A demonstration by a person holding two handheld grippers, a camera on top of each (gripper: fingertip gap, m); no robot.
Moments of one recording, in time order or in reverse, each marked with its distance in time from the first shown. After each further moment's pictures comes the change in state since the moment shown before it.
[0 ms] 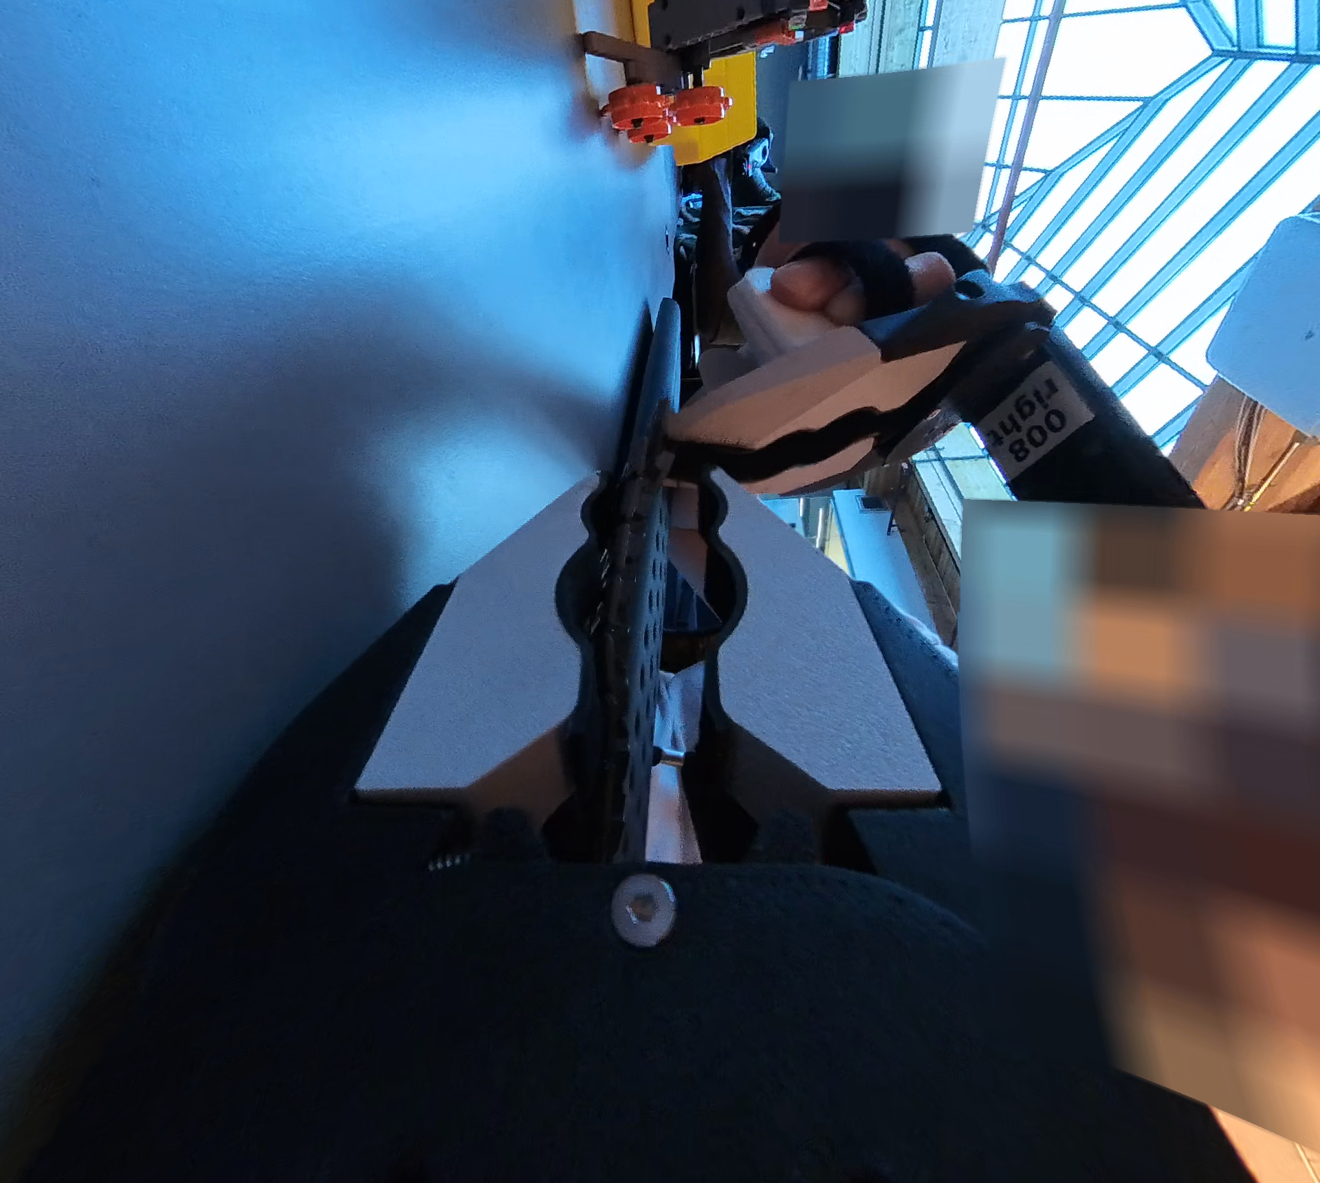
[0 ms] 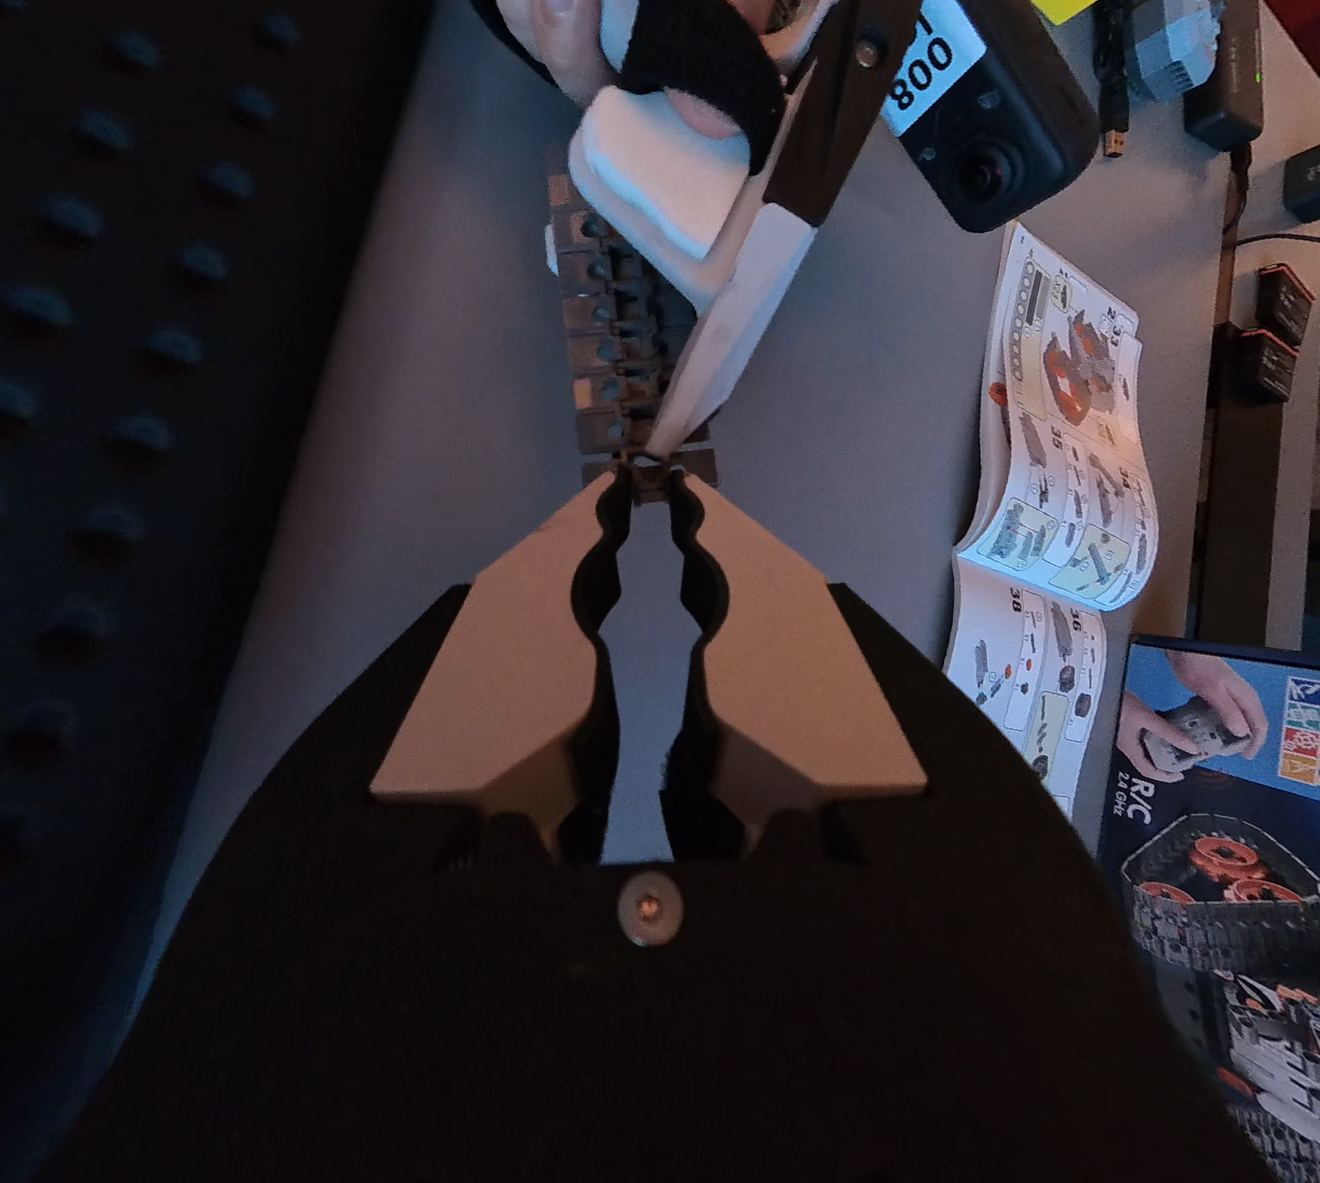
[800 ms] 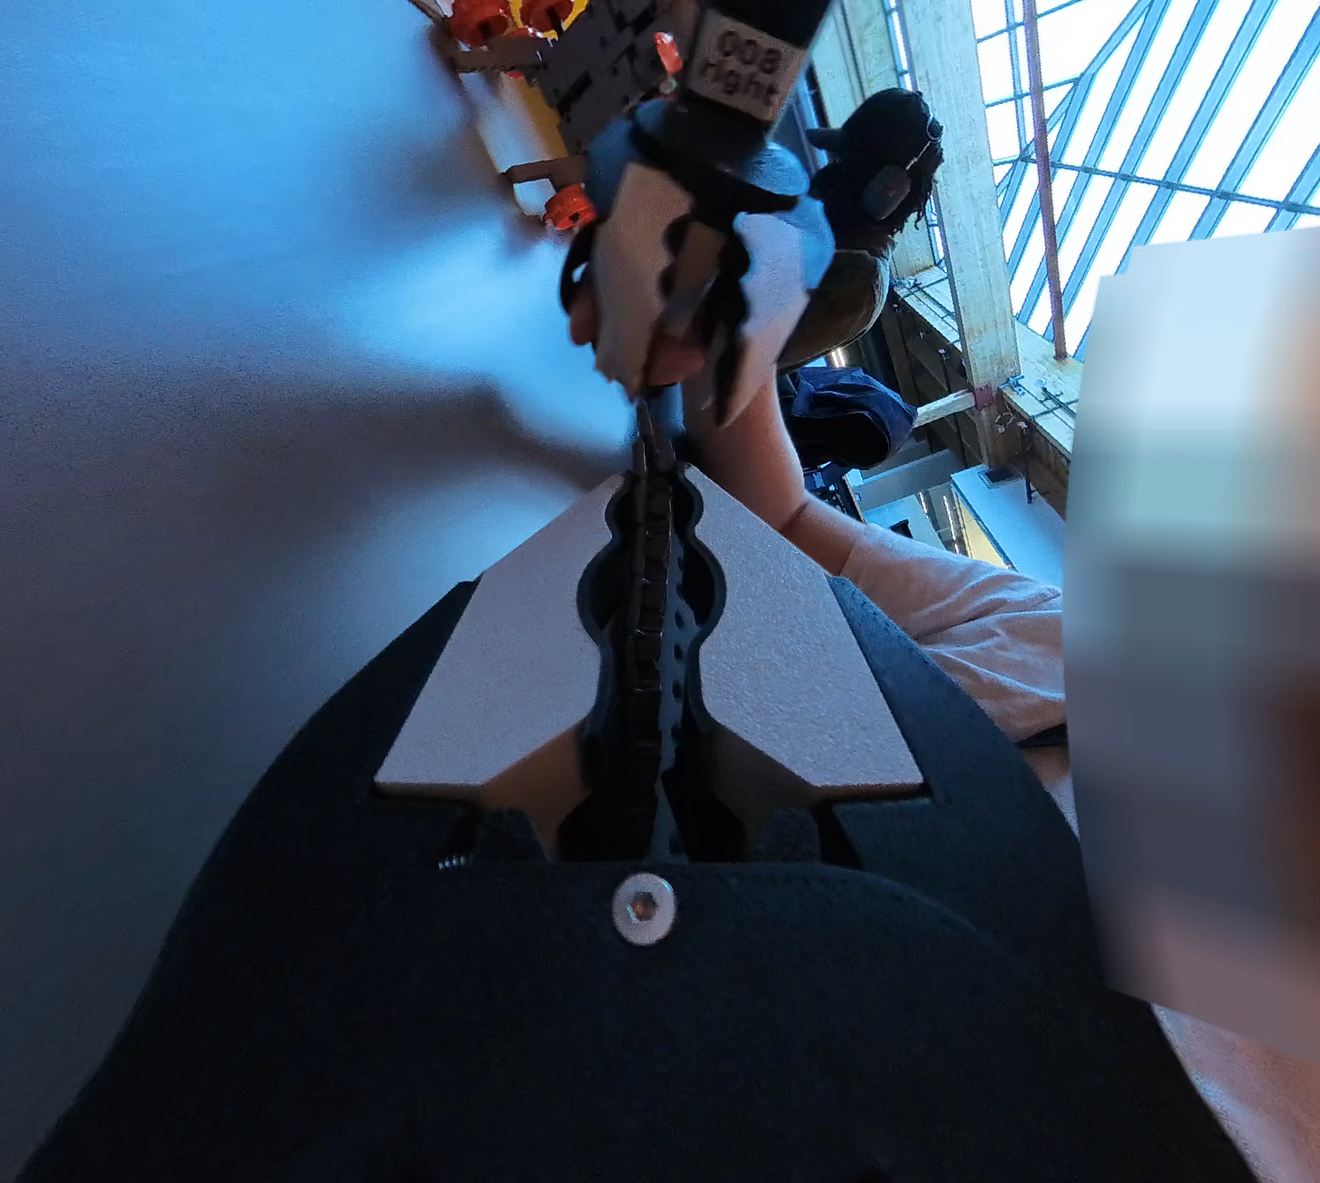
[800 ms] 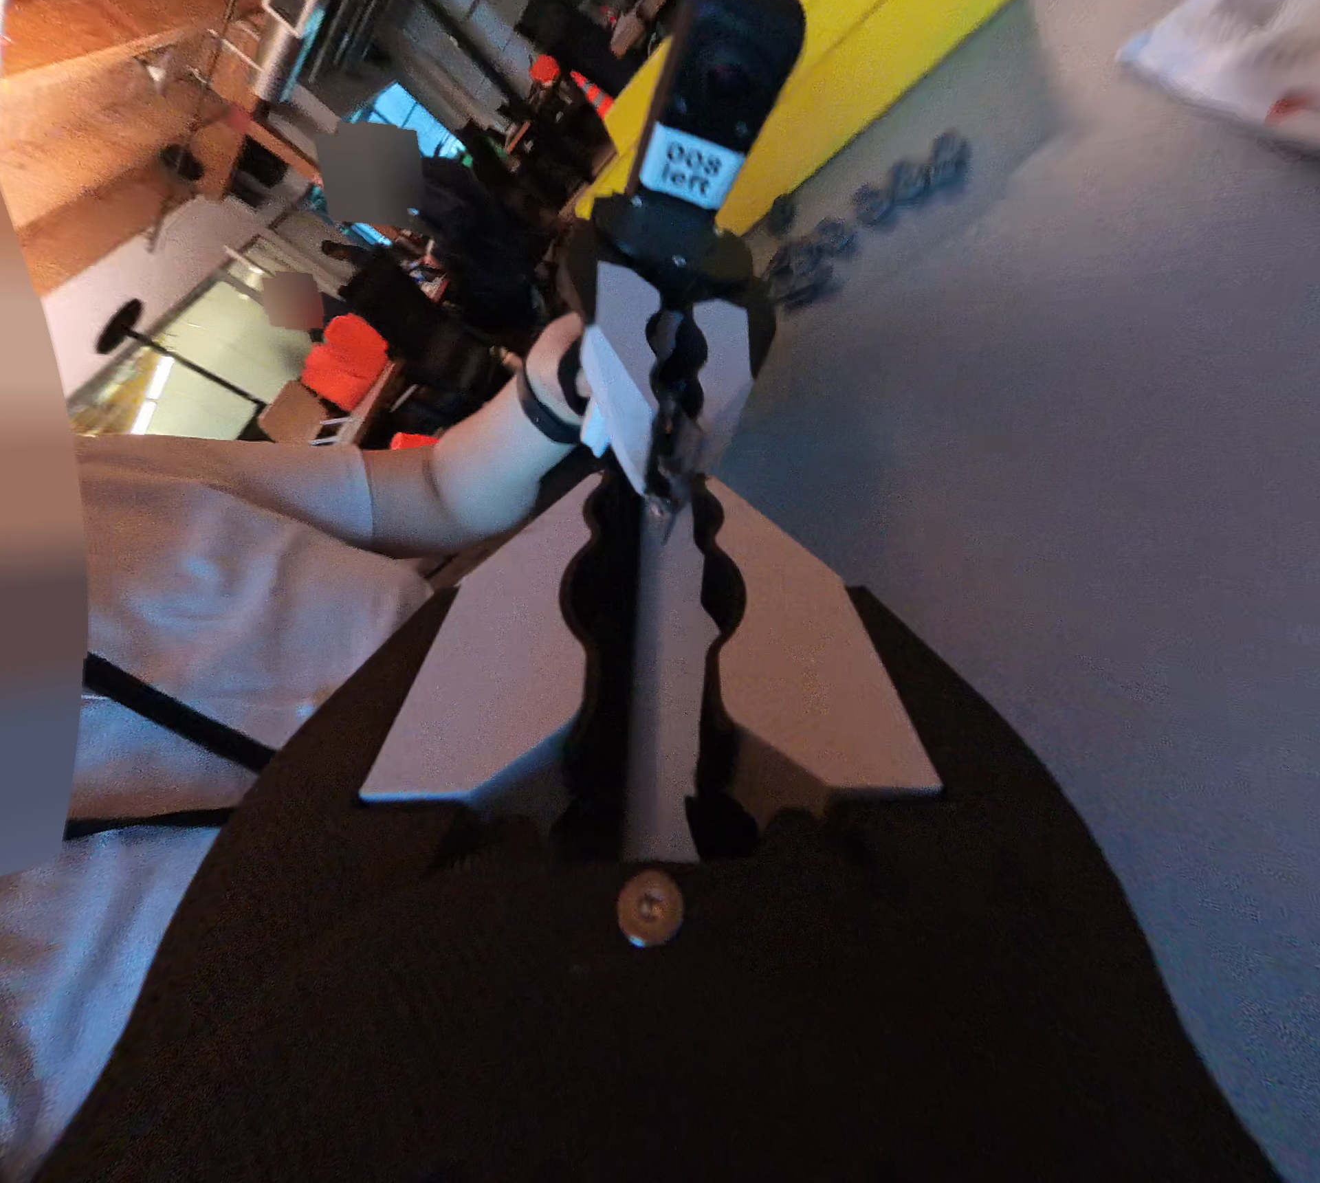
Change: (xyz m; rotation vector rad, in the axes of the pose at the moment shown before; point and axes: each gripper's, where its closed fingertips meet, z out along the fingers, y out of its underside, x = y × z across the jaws) left arm 0.028 -0.006 -0.017 0.097 -0.014 0.352; right arm 0.031 -0.022 -0.025 0.646 -0.534 1.132
